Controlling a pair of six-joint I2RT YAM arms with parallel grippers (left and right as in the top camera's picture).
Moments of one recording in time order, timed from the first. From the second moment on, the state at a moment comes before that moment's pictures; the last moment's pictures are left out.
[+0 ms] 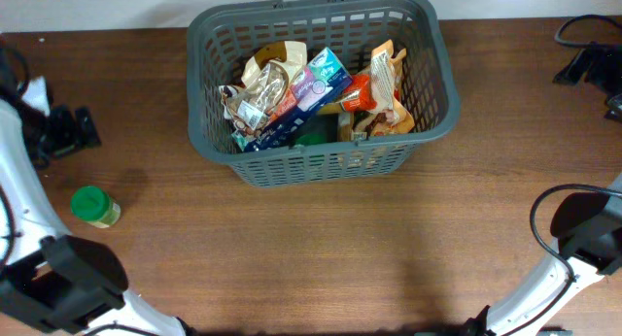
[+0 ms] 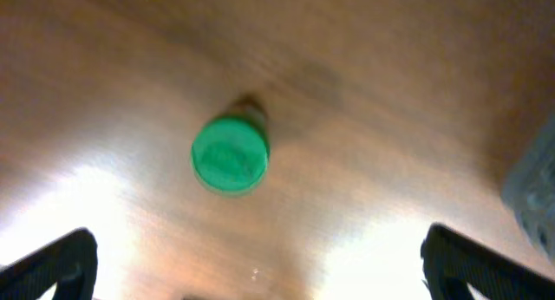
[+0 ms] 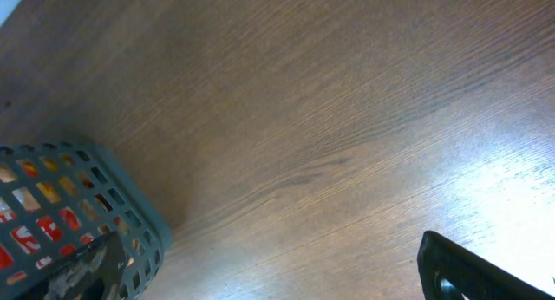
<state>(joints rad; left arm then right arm) 0.51 1.89 2.02 -1.54 -0.02 0.06 -0.51 2.14 2.52 -1.69 -0.21 0.13</state>
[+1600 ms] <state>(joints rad) 0.62 2.01 1.37 -0.97 0.02 0.06 -0.51 2.14 2.52 -1.69 -0.21 0.13</state>
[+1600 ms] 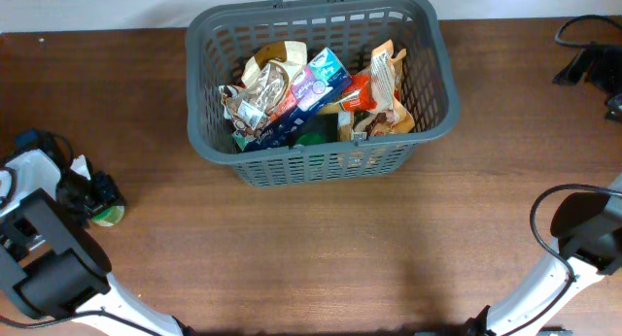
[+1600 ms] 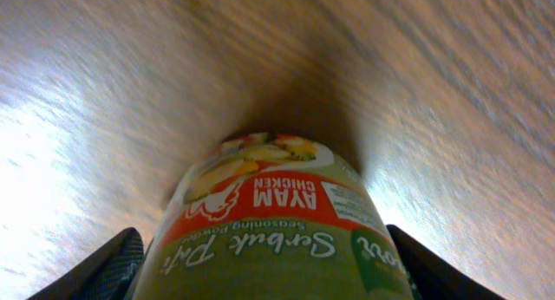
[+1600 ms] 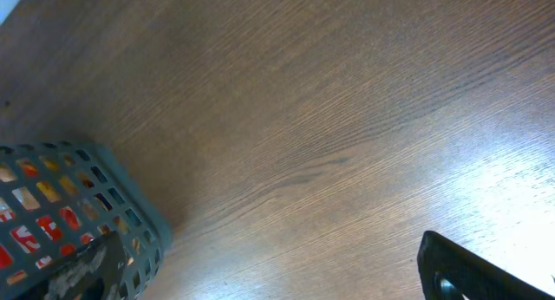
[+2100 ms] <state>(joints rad) 0.48 1.91 2.08 -1.33 0.14 0.12 -0.51 2.14 2.52 -1.69 -0.21 0.13</state>
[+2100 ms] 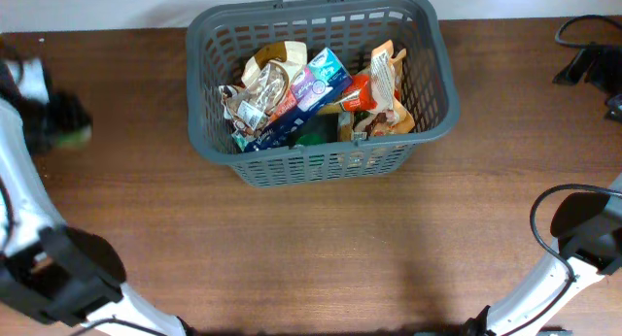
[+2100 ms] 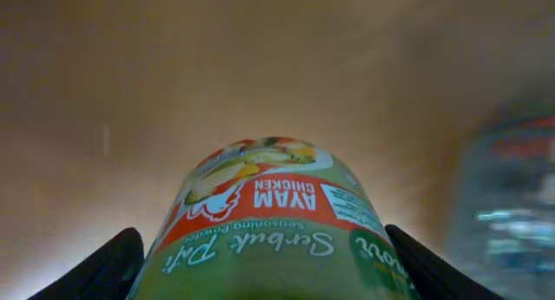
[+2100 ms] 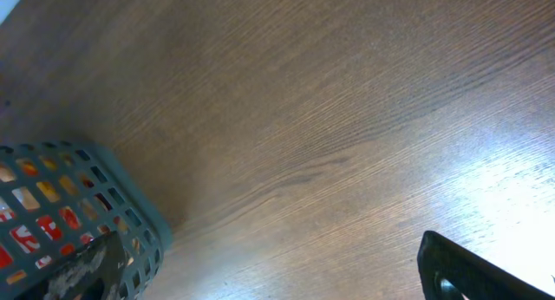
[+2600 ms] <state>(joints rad) -0.33 1.80 2.36 -1.35 0.26 0.82 -0.51 2.14 2.52 -1.69 -0.22 0.13</state>
